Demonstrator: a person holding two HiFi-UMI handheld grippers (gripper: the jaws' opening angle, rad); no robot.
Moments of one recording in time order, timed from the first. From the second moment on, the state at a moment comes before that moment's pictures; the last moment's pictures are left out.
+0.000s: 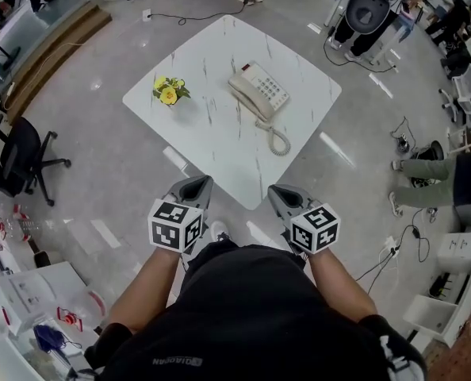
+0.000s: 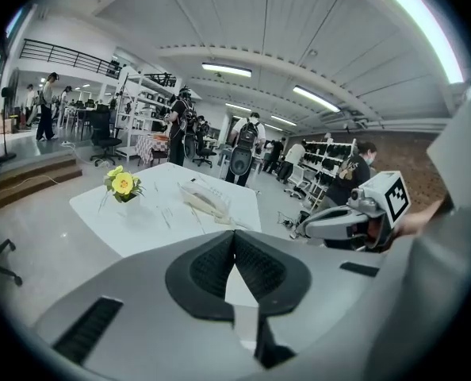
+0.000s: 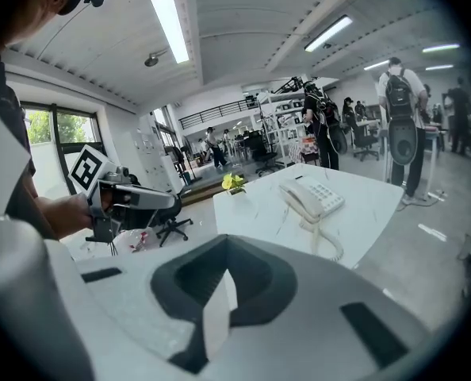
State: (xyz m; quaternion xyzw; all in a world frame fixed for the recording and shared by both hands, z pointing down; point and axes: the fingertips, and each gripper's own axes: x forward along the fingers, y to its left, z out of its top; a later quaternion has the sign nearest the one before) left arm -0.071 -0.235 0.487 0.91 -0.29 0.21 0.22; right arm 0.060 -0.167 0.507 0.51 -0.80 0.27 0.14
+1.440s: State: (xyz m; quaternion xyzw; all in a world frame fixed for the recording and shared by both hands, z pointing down) left arm -0.051 -0.302 0.493 0.87 -0.37 0.20 0.24; right arm 0.095 -0.272 0.506 0.45 -0.84 0.25 0.16
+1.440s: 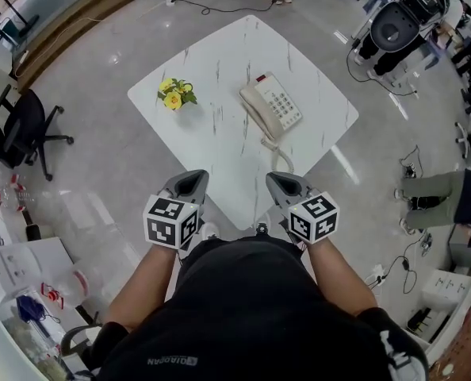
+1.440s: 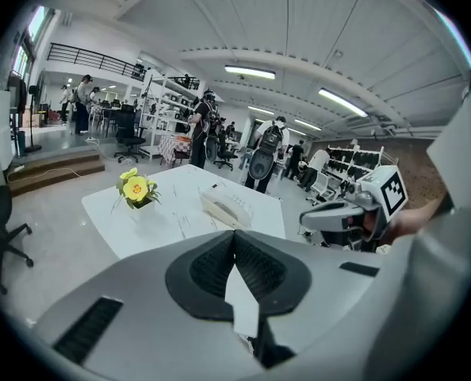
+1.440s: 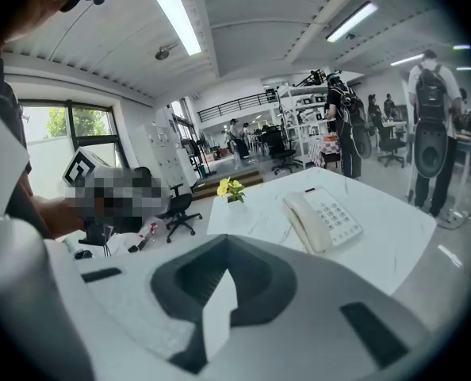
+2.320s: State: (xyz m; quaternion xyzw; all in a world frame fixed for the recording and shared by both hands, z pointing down) left arm -0.033 -0.300 0.492 0.85 -0.42 0.20 0.25; right arm 0.119 -0.299 0.503 0.41 -0.87 0.23 0.16
